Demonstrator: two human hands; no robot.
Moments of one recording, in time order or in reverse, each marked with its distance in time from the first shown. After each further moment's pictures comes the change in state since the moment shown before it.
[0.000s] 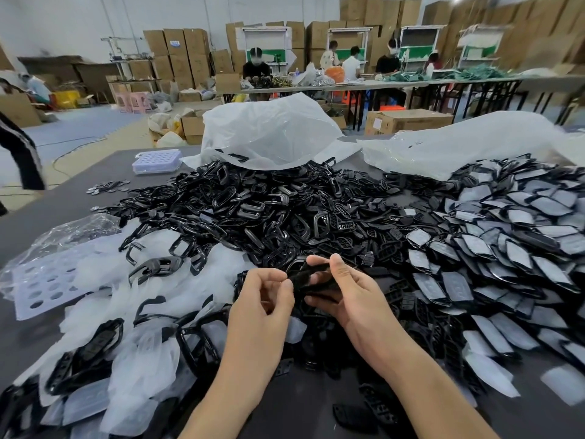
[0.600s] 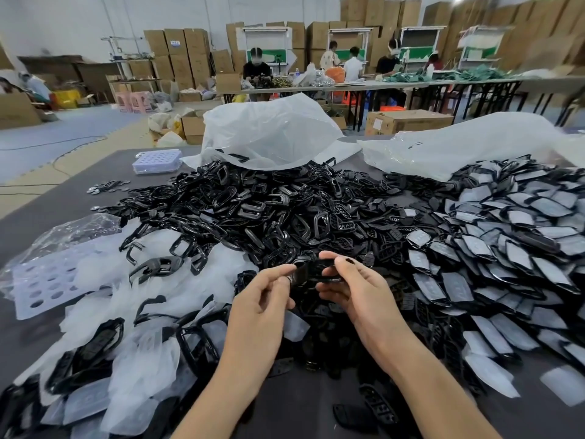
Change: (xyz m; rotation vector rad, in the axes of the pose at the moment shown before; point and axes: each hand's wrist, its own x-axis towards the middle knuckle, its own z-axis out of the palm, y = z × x) left_hand 0.002 0.009 -0.003 -0.094 -0.072 -0.117; right_hand 0.007 -0.003 -0.007 -0.060 0.116 -0.031
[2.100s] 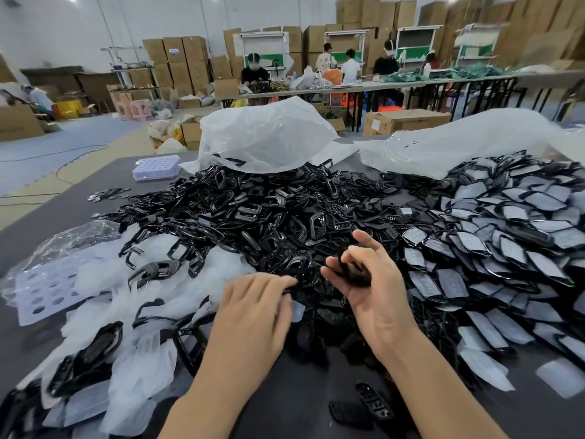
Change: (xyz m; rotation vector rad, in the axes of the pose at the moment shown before) left_hand 0.002 -0.018 -0.018 0.959 0.015 0.681; right_hand -0.003 -0.017 -0.006 0.406 0.024 -0.067
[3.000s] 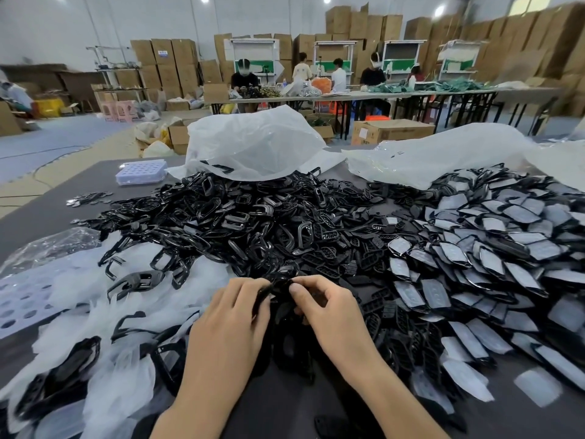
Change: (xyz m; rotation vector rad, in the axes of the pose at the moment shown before) left_hand 0.004 -0.001 0.008 -0.012 0.112 -0.115; right_hand -0.012 0.028 -0.004 -0.903 -0.092 -0.104
